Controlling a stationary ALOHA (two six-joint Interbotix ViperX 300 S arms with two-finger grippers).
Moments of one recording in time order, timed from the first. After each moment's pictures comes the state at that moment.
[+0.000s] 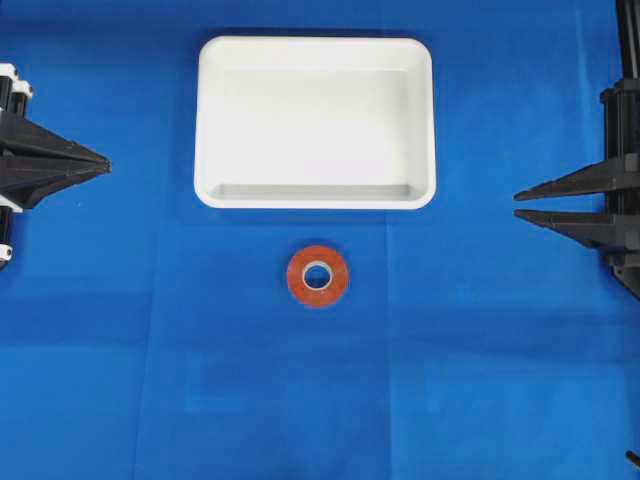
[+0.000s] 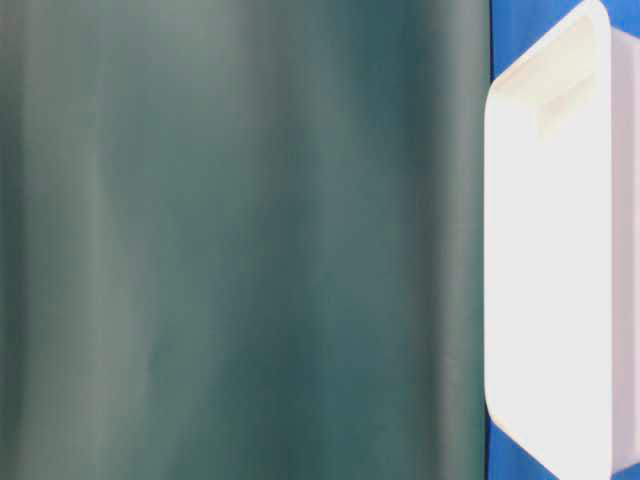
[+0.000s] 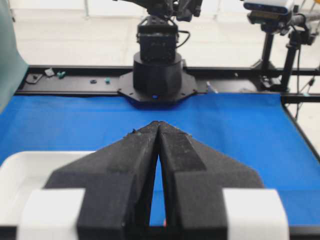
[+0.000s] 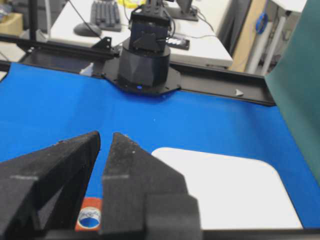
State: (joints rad) left arm 0.00 -0.96 1.17 0.00 -0.29 0.00; right arm 0.00 -0.96 1.19 0.00 -0.29 0.00
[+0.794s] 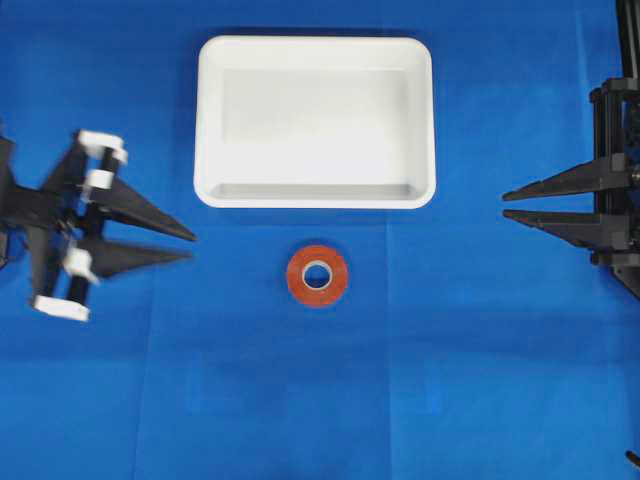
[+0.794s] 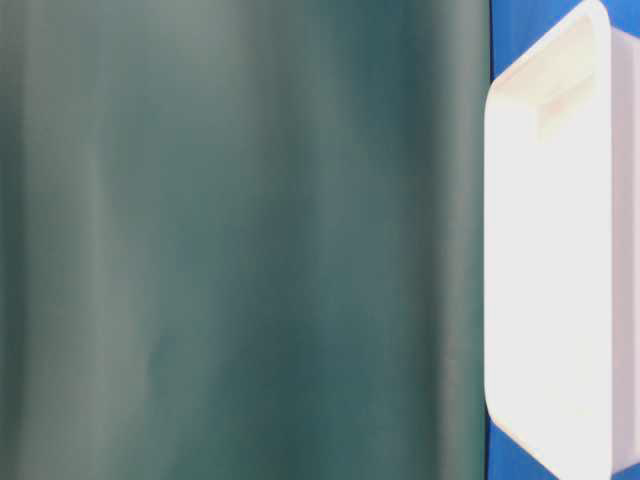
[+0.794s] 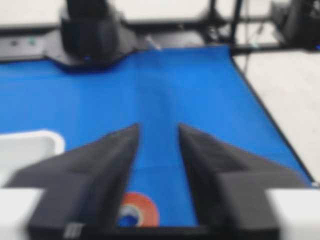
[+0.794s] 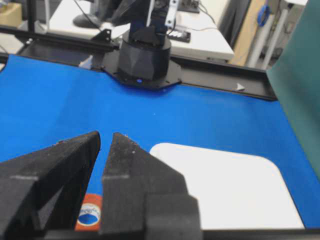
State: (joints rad) left arm -0.16 -0.51 1.03 0.02 -0.45 -0.04; right arm 0.00 -0.91 1.17 0.00 -0.29 -0.01
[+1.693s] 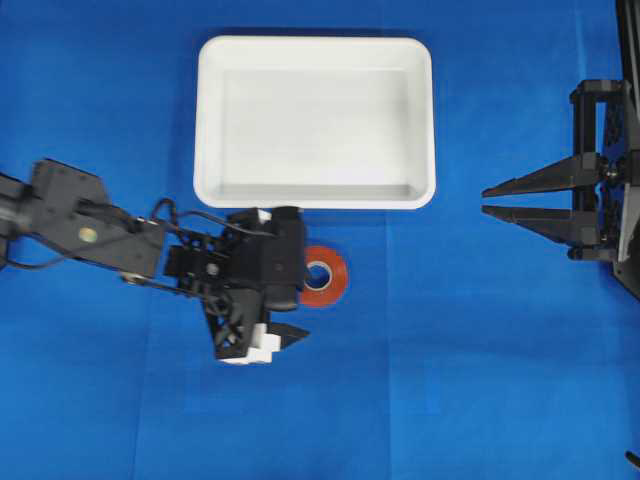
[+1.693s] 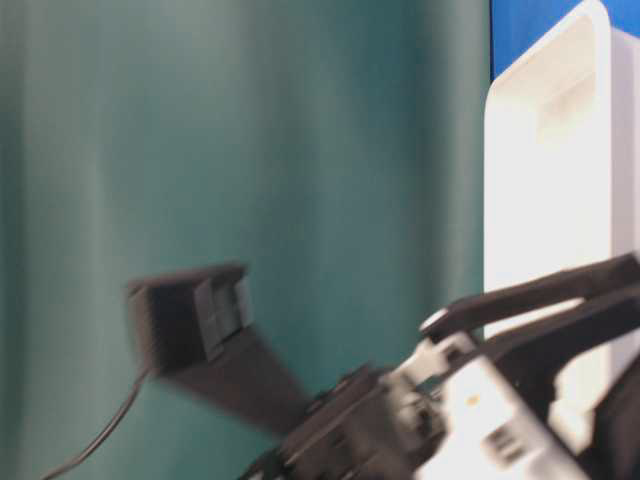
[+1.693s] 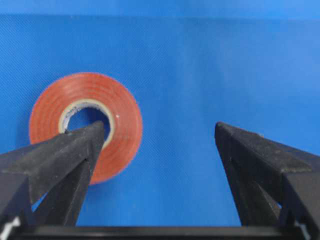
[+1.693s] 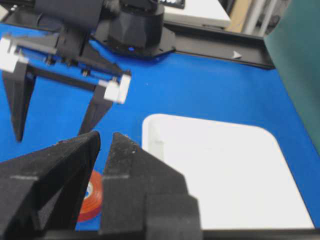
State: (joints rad) left arm -0.17 0.14 0.52 0.03 0.13 -0.21; right arm -0.04 -0.83 1.17 0.00 -0.29 -0.01
